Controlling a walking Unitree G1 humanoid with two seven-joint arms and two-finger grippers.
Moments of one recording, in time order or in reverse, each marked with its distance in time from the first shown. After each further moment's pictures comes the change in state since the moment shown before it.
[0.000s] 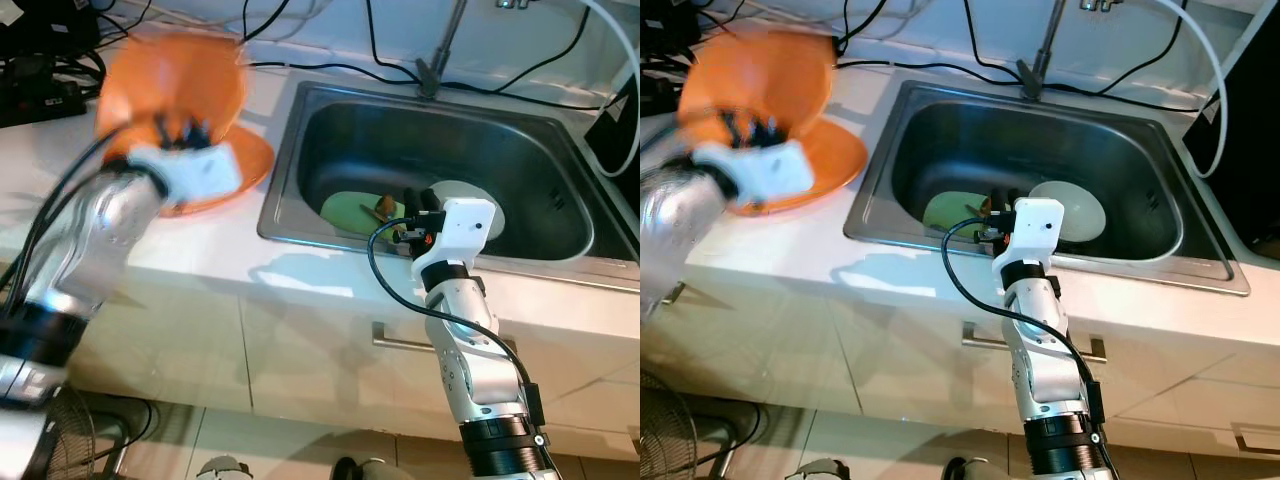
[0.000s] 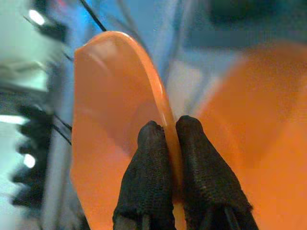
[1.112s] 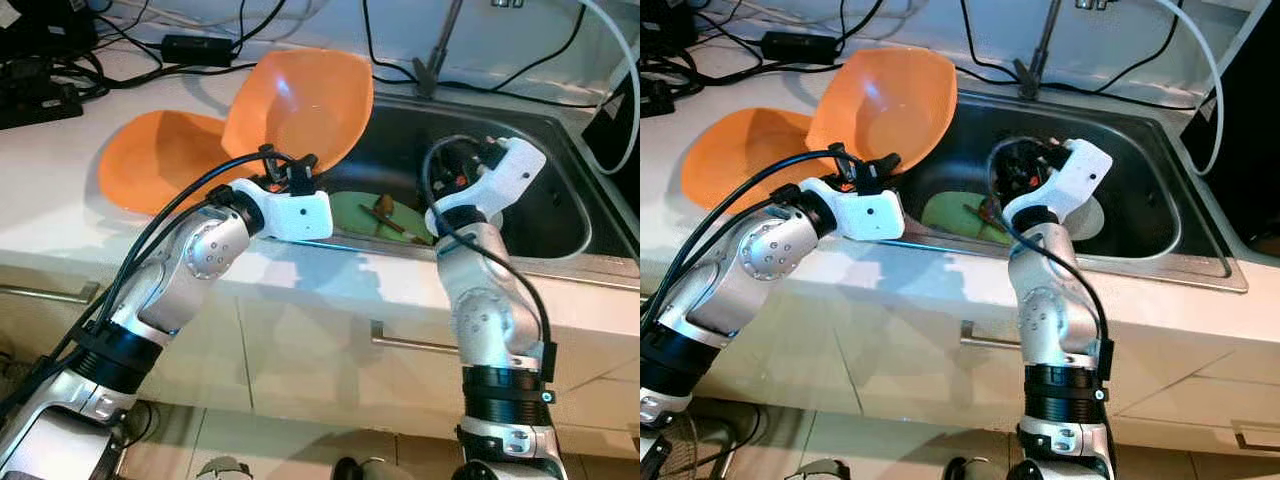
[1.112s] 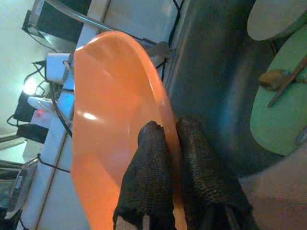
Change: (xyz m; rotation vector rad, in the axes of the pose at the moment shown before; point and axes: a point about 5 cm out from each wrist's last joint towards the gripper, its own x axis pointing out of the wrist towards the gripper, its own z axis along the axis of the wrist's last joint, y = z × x) left arm 0.009 -0.050 0.076 -0.053 -0.291 -0.100; right arm 0.033 0.000 0.052 0.552 0.006 0.010
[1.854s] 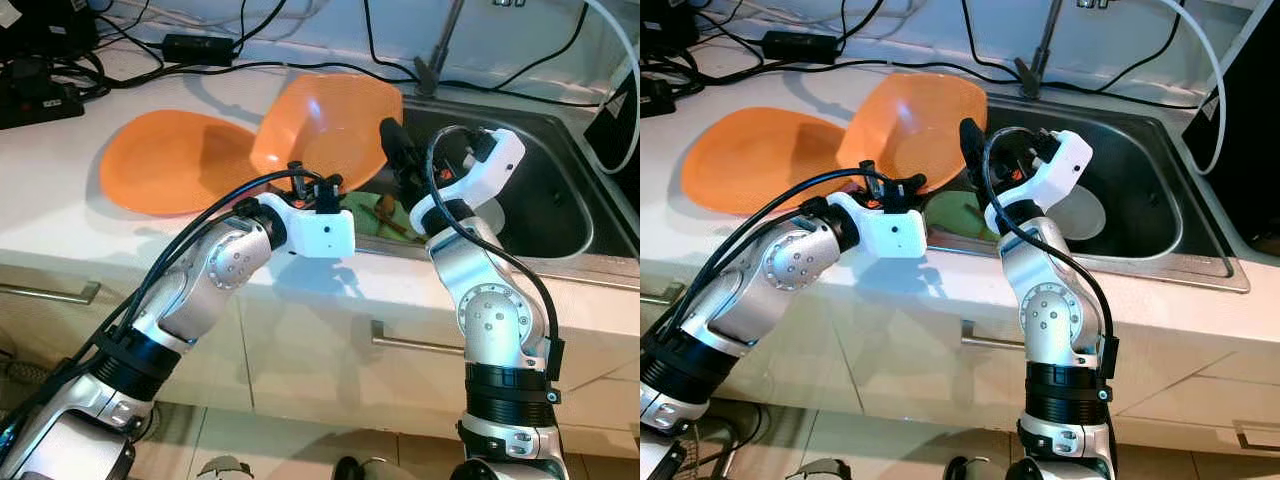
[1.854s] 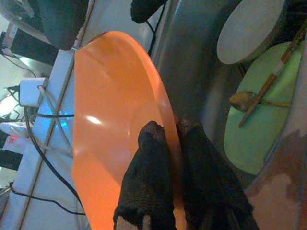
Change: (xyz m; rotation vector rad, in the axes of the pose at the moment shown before) left arm 0.007 -0.015 0.020 -0.009 -0.065 -0.079; right arm -0.002 0.020 0.000 0.118 0.083 0.134
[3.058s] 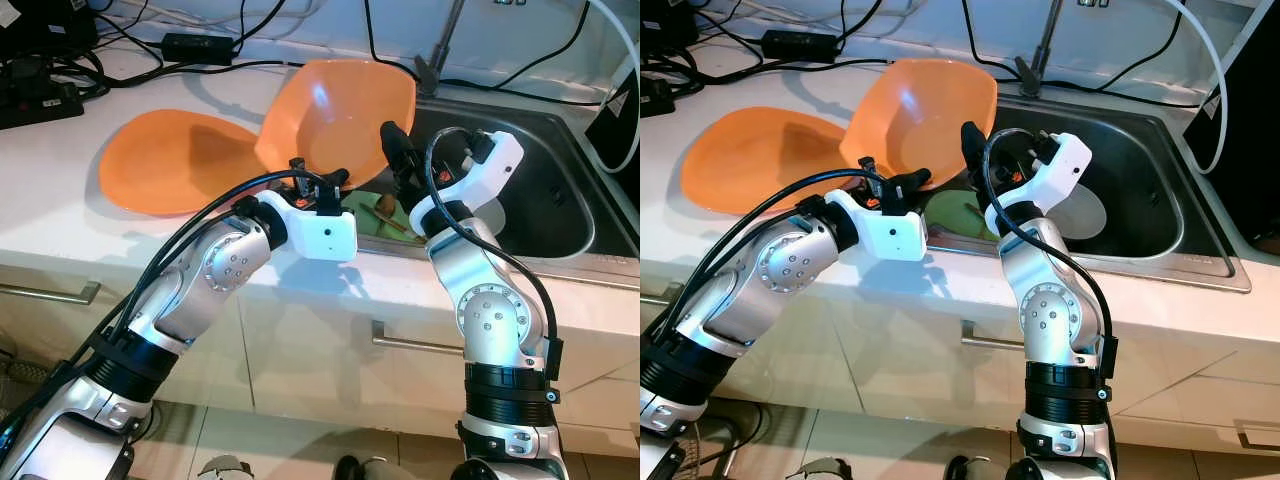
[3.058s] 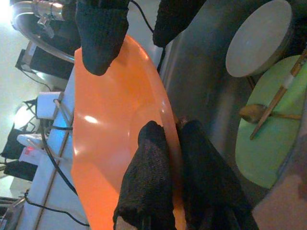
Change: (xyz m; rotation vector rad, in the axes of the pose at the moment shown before) left arm -0.003 0.005 0.006 0.025 -0.060 0.039; right arm 0.000 -0.002 -0.002 0.001 0.007 -0.018
